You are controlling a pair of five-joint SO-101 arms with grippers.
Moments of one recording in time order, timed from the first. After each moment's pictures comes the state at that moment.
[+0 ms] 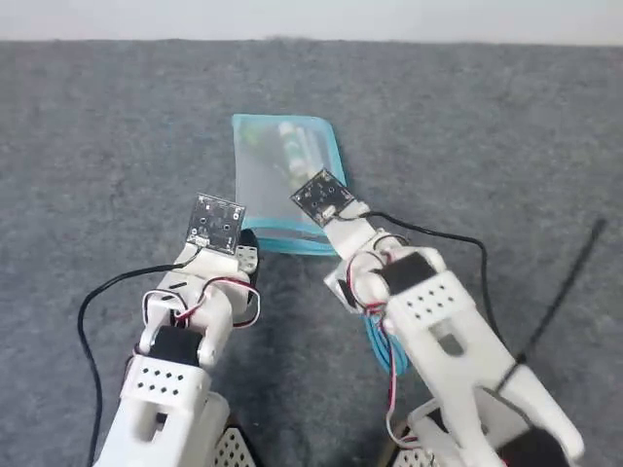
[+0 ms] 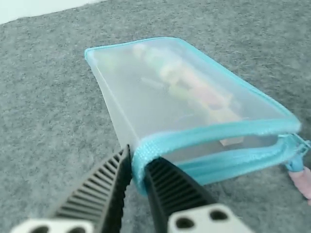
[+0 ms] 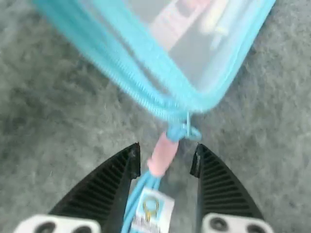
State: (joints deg) left arm 4.7 -64.8 83.6 28.9 0.1; right arm -31.8 -28.5 48.2 52.2 13.9
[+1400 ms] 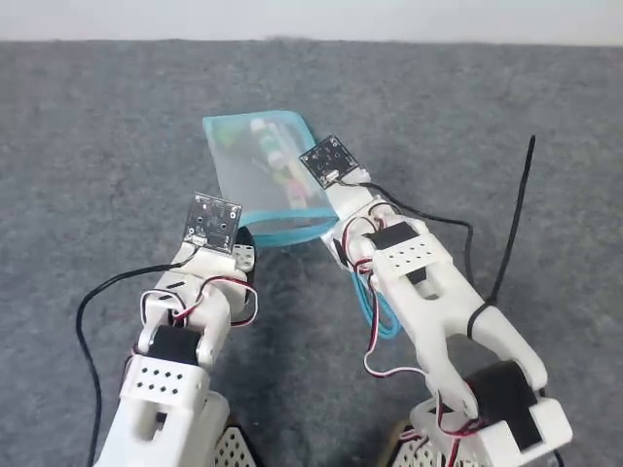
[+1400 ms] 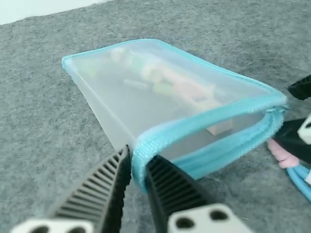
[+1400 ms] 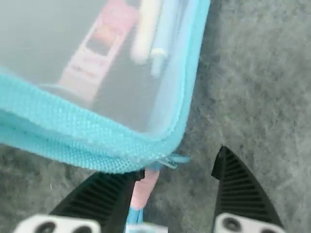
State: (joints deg) left arm 4.2 -64.8 83.6 28.9 0.1; right arm -27.3 -8.9 40.6 31.3 12.9
